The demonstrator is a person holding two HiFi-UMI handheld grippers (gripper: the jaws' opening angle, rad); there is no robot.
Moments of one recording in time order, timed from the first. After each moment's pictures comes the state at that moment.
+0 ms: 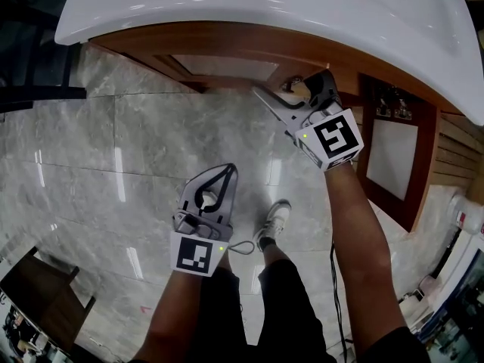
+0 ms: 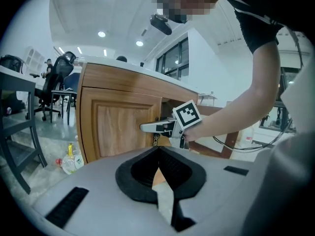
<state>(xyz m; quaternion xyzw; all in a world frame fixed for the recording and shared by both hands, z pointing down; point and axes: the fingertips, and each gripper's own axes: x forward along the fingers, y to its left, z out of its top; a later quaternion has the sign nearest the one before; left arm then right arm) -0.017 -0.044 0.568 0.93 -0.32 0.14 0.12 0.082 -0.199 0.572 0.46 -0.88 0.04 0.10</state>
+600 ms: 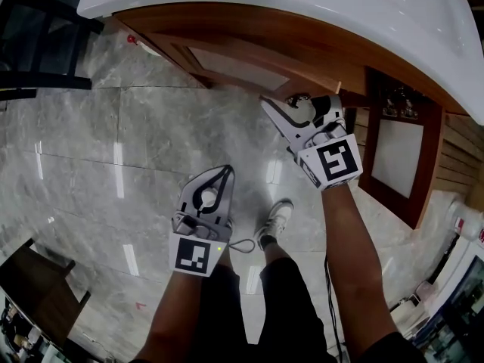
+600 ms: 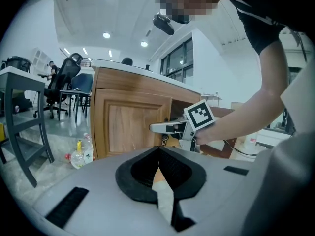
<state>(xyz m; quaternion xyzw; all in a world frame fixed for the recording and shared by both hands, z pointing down) -0.049 -0.031 0.567 0.92 -0.36 0.13 0.13 0.061 -0.159 0.570 0.49 -0.86 0.05 0.10</state>
